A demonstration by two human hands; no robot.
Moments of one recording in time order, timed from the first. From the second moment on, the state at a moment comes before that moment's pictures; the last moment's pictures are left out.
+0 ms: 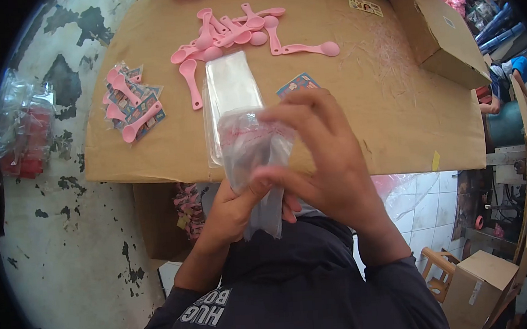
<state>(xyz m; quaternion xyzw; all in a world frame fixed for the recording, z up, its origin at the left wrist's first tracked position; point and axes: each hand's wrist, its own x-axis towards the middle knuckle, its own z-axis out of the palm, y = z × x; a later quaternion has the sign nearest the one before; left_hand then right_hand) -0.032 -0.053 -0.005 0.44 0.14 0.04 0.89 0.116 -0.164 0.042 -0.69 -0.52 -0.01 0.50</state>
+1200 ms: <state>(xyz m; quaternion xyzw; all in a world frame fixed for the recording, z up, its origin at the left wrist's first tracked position) -0.036 -0.054 -0.028 0.48 0.14 0.15 0.85 0.113 -0.169 0.045 -0.64 -0.59 0.05 0.48</state>
